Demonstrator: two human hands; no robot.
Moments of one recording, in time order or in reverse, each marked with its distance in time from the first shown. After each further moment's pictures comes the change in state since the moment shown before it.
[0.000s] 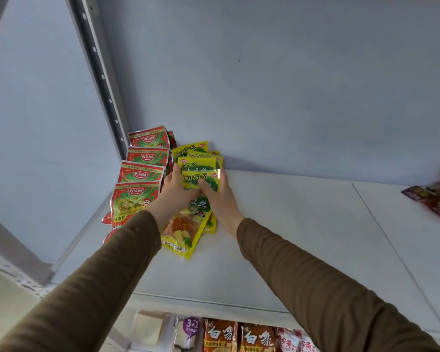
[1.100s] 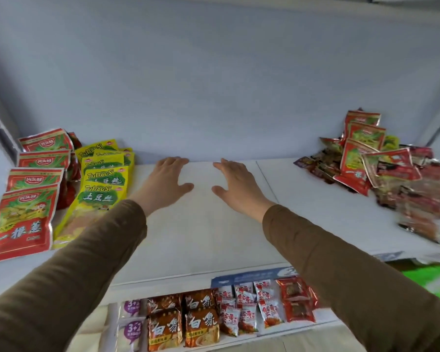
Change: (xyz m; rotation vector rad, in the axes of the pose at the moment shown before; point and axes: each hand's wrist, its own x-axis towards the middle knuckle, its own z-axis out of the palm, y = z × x) left_hand -0.067 0.132 0.119 0.446 -0.058 0.585; right_hand -0.110 -0.021 -0.262 -1.028 0.039 -0.176
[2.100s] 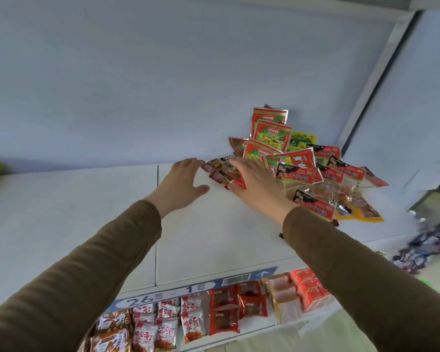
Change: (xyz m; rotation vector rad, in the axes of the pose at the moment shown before) left_hand 0.104 0.299 0.152 -0.110 -0.082 0.117; right_hand -0.083 0.316 -0.138 -0.097 0.092 0.040
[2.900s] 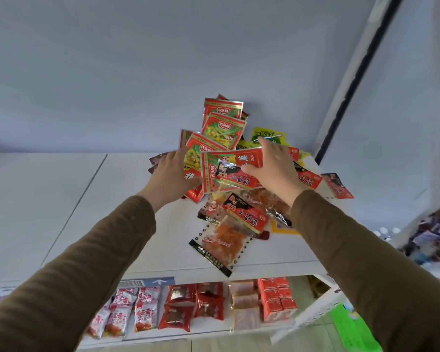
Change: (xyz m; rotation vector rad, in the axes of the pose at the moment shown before) left_hand 0.071 0.146 0.098 -0.033 0.124 -0.260; right_hand 0.008 0.226 -0.063 0.013 0.028 0.142
